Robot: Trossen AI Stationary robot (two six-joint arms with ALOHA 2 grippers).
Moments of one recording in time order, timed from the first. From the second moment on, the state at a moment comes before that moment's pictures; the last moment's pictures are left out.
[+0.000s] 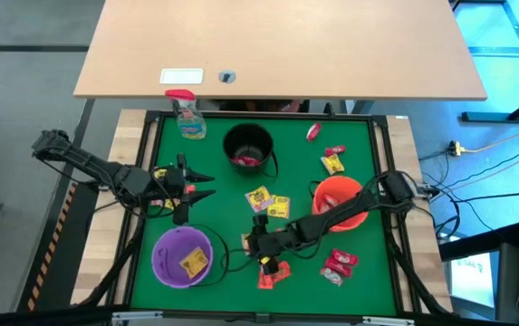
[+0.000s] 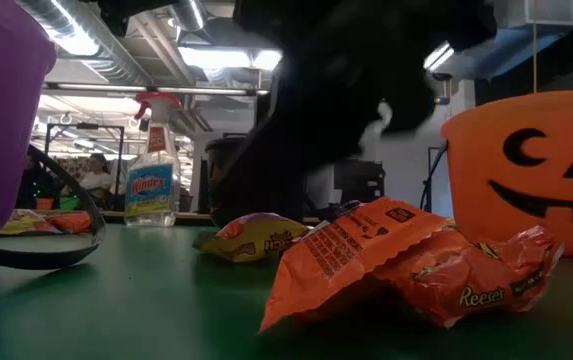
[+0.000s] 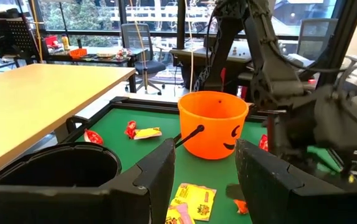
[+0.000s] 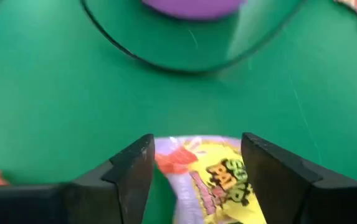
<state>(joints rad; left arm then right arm) -0.38 0.77 0.54 0.12 -0.58 -0.10 0.39 2.07 1.31 0.00 0.20 0.00</state>
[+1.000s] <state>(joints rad) -0.38 0.77 0.54 0.12 -0.57 -0.11 0.37 2.12 1.41 -0.26 0.25 -0.01</state>
